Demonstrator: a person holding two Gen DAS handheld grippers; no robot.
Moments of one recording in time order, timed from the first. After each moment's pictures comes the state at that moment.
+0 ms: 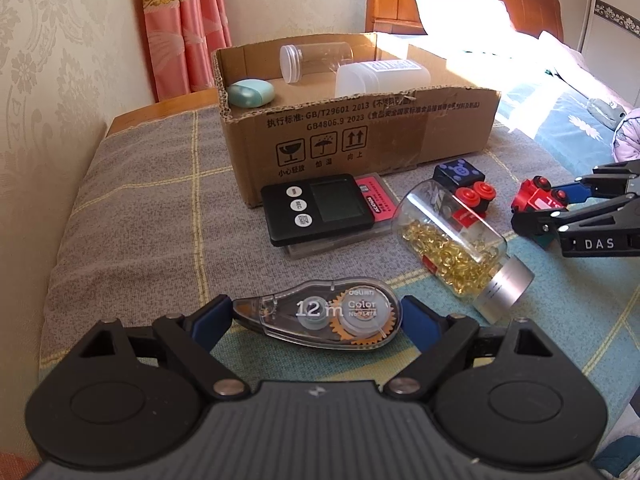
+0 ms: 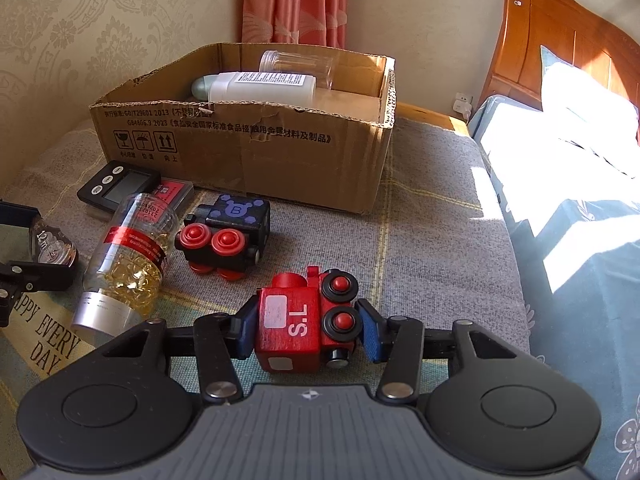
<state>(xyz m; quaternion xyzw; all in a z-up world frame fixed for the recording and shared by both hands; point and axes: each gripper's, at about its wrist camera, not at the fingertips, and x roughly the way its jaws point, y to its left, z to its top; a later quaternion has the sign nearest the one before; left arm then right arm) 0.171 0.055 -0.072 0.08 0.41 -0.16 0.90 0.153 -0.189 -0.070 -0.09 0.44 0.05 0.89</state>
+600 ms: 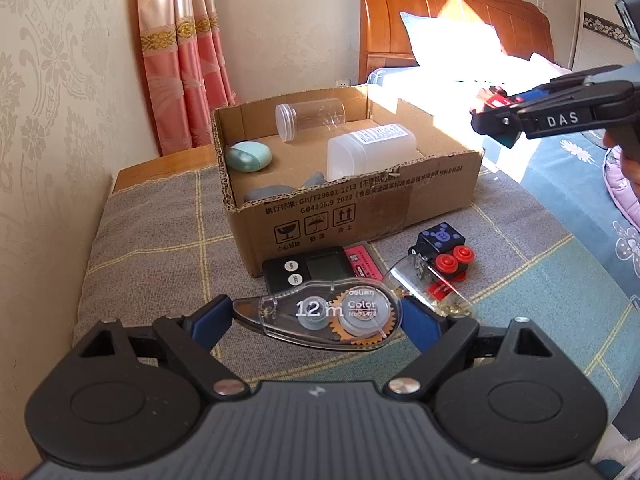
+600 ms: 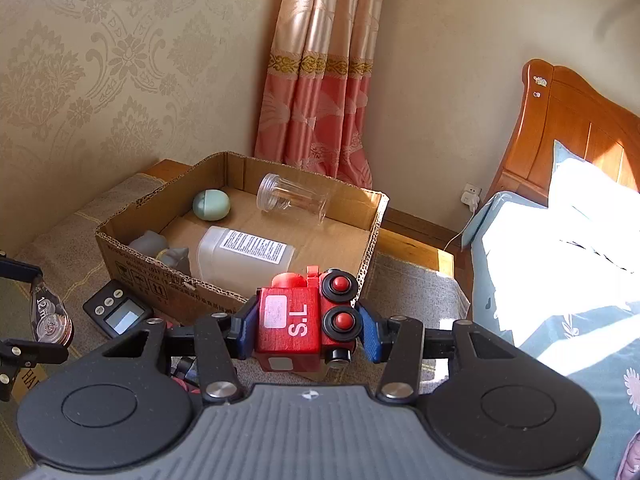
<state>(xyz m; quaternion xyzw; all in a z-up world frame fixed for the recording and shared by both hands) 0.176 0.047 -0.028 0.08 0.36 -0.17 0.91 0.214 -0.196 0.024 -0.14 0.34 0.09 0.92</state>
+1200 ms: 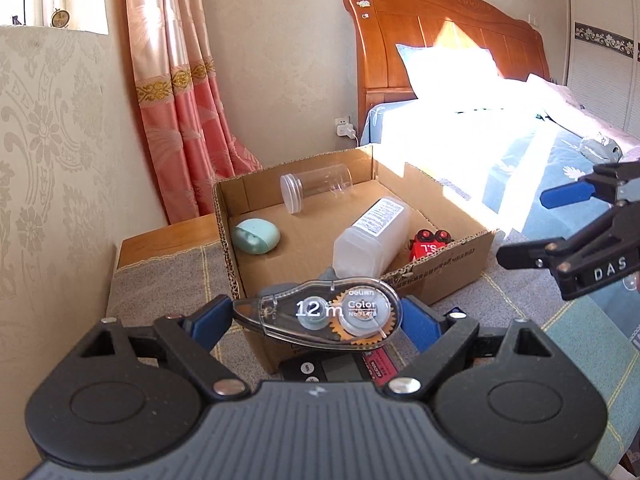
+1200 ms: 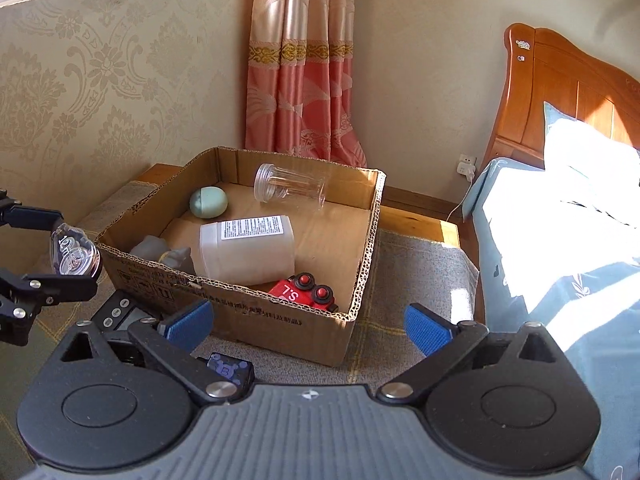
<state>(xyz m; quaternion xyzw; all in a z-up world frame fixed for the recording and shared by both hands) 0.221 0.035 0.012 0.09 0.31 -0.17 0.93 0.203 -0.193 0.014 -0.08 0.37 0.07 0.92</state>
